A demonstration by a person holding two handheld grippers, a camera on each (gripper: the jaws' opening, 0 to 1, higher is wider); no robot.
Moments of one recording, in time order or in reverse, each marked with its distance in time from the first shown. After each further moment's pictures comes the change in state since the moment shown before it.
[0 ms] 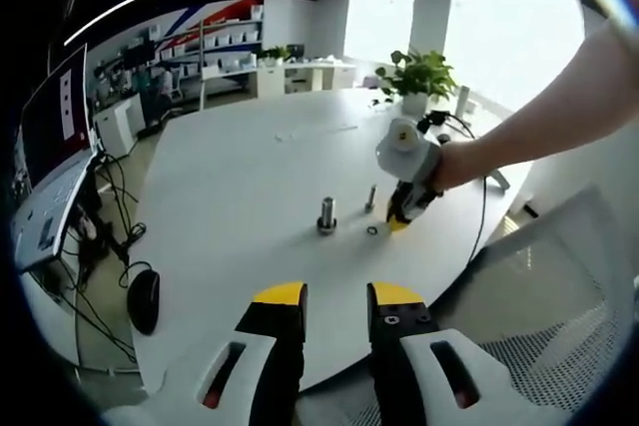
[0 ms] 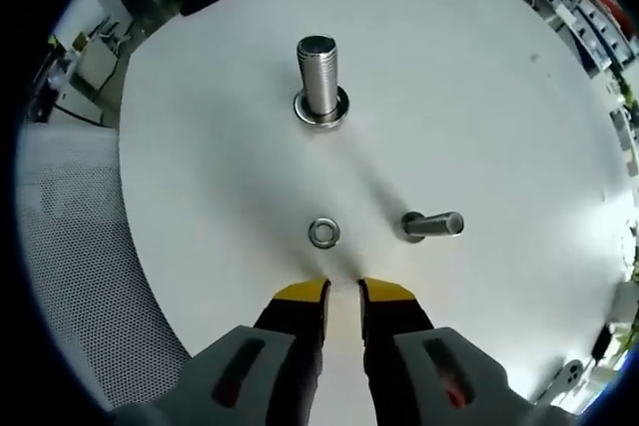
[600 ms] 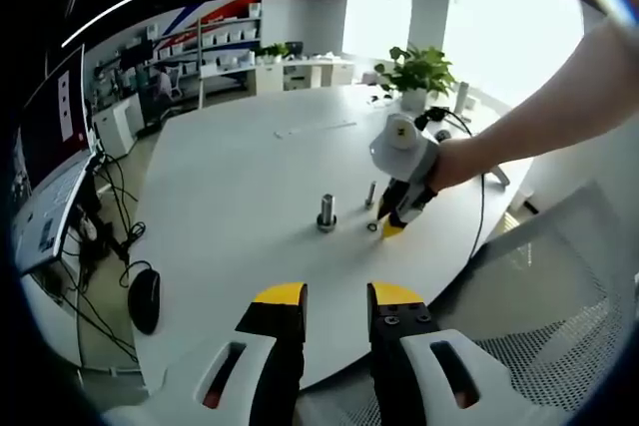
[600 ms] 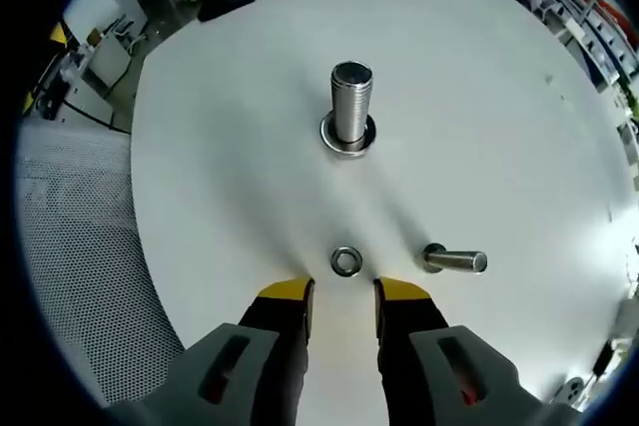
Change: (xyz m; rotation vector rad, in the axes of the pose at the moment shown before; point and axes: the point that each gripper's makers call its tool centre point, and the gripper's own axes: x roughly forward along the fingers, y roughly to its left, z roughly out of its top) left arm 0.000 0.002 -0.002 0.002 0.009 0.007; right arm 0.004 0.011 0.020 -0.030 -0.062 0.035
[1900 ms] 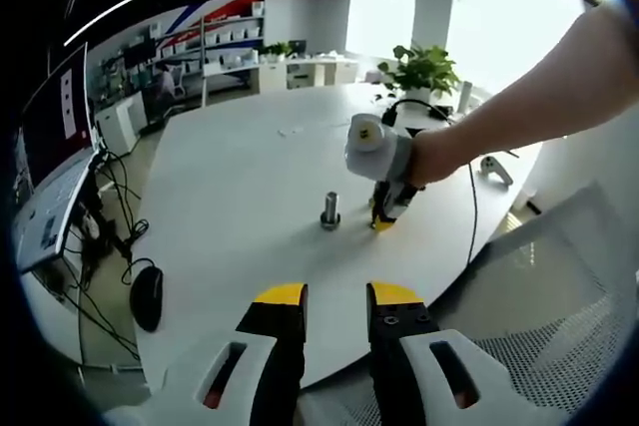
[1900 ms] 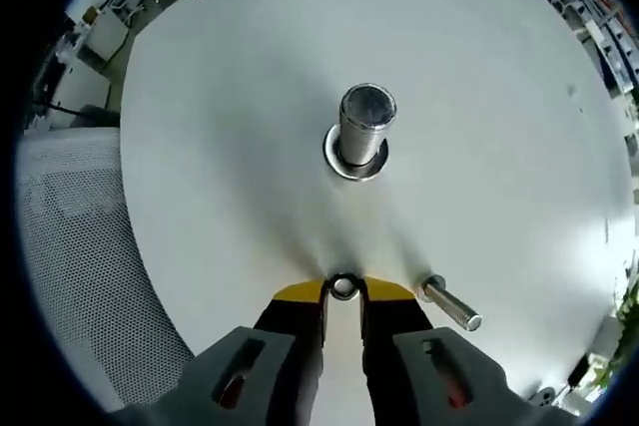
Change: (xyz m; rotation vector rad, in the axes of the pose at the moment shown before) left arm 0.000 0.002 -0.002 -0.004 0.008 0.011; right arm 0.004 -0.003 0.009 -0.051 0.141 0.004
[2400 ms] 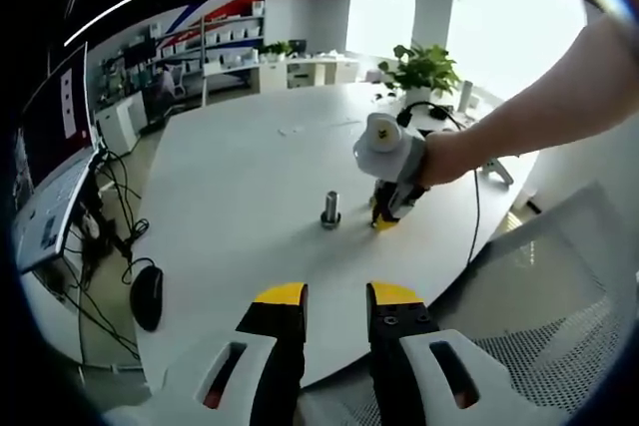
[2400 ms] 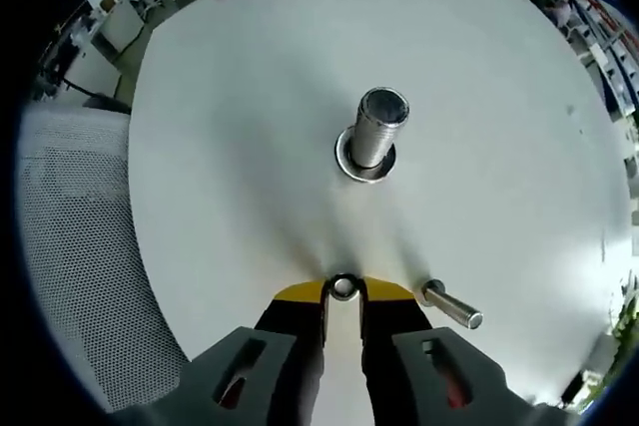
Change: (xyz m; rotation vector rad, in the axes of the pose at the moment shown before) left arm 0.000 0.000 0.000 0.000 0.003 0.002; right arm -0.001 0.001 0.002 -0.039 -0.073 -0.004
